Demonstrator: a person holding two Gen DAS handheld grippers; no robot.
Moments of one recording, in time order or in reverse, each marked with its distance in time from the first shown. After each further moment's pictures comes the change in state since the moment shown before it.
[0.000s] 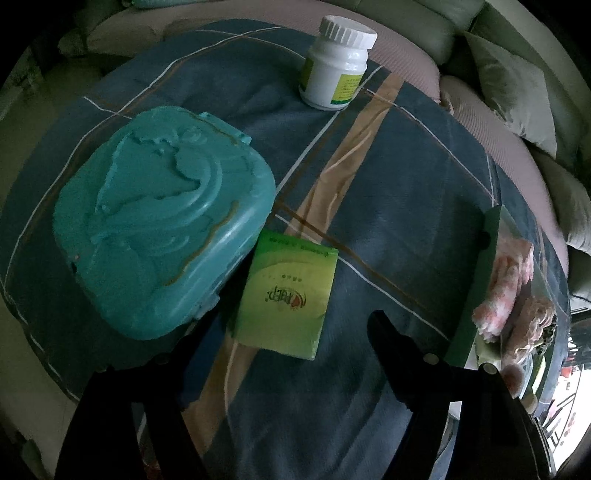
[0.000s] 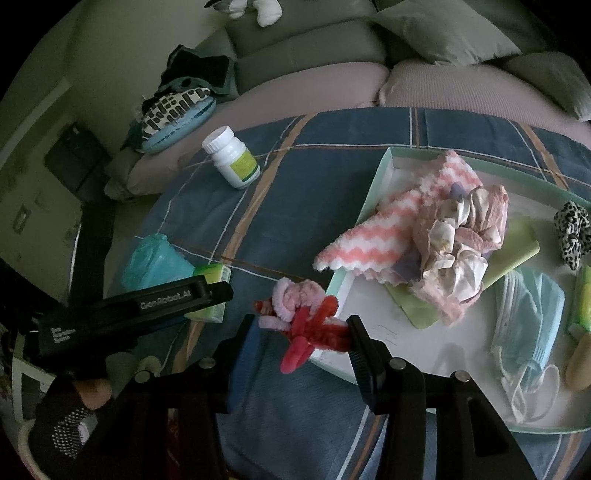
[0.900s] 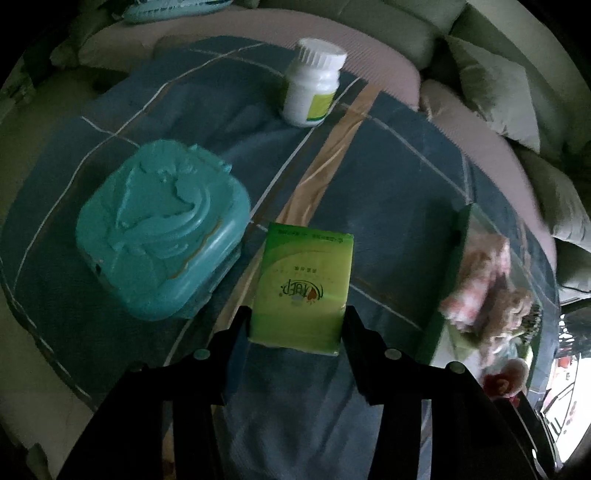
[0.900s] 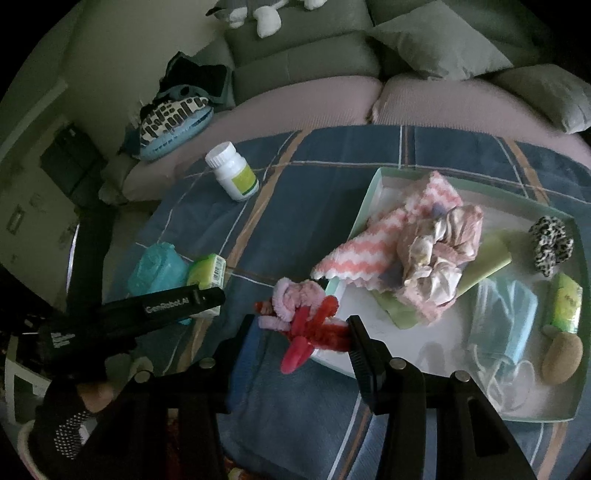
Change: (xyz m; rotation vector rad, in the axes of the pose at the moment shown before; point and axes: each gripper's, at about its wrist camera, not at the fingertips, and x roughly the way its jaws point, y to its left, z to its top) left arm -0.038 -0.005 -0.008 0.042 -0.039 -0.044; right arm -0.034 0.013 0.001 -0.010 -0.054 -0.048
